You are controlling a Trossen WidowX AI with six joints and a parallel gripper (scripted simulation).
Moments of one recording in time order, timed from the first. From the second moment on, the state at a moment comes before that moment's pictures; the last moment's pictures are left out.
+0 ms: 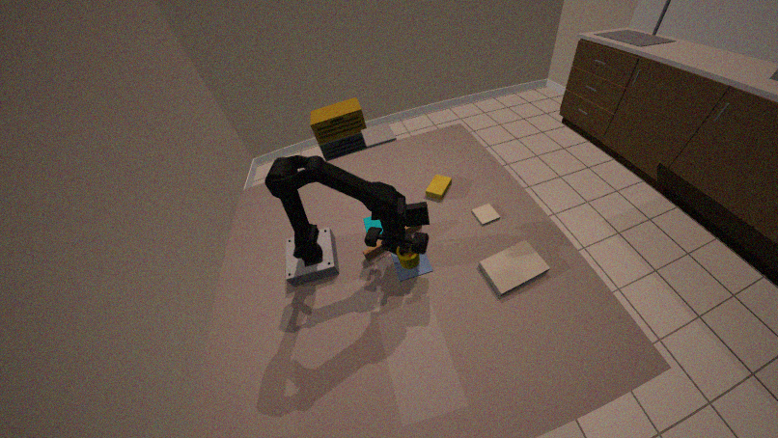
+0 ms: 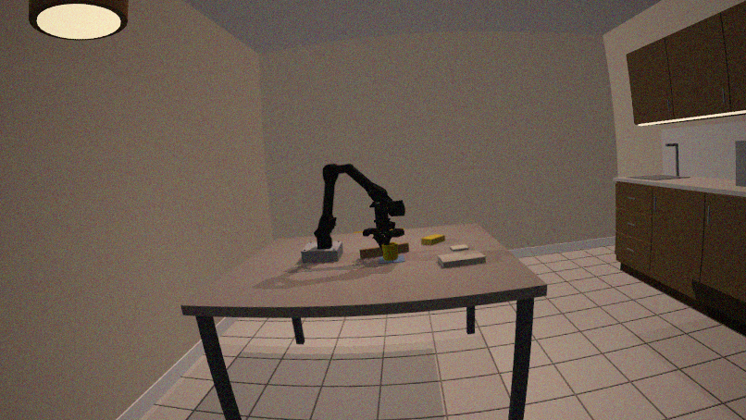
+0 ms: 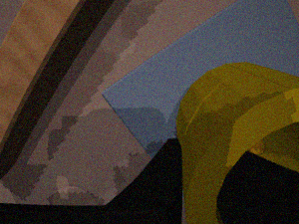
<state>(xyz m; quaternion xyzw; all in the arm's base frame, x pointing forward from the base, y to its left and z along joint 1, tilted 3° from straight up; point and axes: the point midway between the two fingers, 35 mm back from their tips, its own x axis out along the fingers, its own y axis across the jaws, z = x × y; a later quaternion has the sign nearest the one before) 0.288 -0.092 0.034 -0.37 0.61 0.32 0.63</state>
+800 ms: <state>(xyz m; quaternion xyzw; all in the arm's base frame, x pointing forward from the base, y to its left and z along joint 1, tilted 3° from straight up) 0.285 -0.087 0.098 -0.37 0.61 0.32 0.63</state>
